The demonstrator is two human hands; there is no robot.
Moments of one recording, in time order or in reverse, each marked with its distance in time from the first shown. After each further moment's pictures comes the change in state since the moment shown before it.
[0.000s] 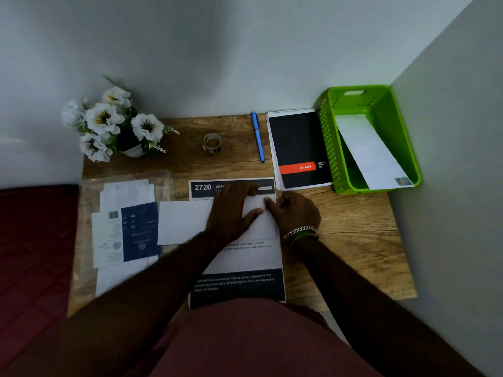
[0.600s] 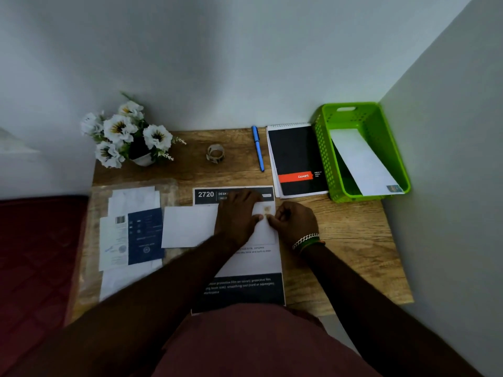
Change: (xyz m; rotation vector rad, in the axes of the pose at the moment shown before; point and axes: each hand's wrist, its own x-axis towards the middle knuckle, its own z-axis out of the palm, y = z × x) left_hand 0.002 0.031 -0.005 0.211 -0.090 -0.084; right_hand -0.008 0.009 -0.017 0.100 -0.124 -0.138
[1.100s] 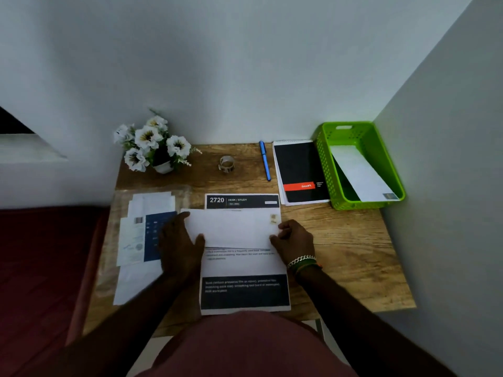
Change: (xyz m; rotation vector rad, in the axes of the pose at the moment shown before) left_hand -0.113 -0.085 -0.034 -0.119 0.377 -0.517; right_hand -0.056 -0.016 0.012 0.264 0.044 0.139
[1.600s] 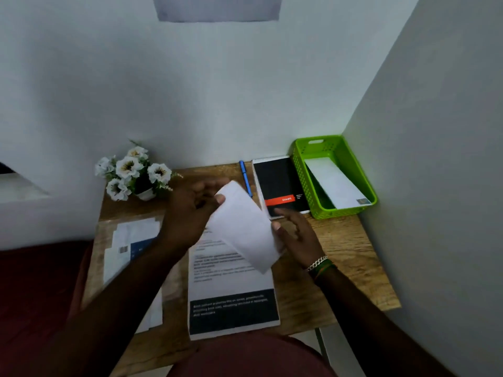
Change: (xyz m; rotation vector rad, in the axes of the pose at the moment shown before) left_hand 0.018 0.169 -0.104 -0.690 -0.308 0.285; right_hand 0.005 -0.009 -0.070 0.277 0.000 -0.338
